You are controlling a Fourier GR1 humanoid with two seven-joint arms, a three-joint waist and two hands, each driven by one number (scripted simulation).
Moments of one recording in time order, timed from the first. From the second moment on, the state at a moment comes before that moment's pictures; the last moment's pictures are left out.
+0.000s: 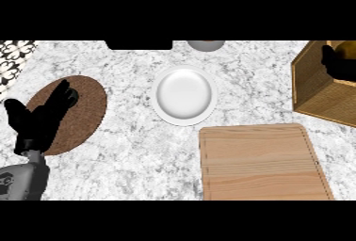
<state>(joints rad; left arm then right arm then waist) -0.20 0.24 0.18 -1.42 0.03 -0.08 0.23 -0.57 -0.35 -0.35 -1.65 0.72 0.11 0.41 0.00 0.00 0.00</state>
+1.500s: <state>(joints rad) -0.21 0.23 0.19 -1.40 0.02 -0.08 0.22 -0.74 -0.54 -0.65 -0.89 0.41 -0.23 -0.04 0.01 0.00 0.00</state>
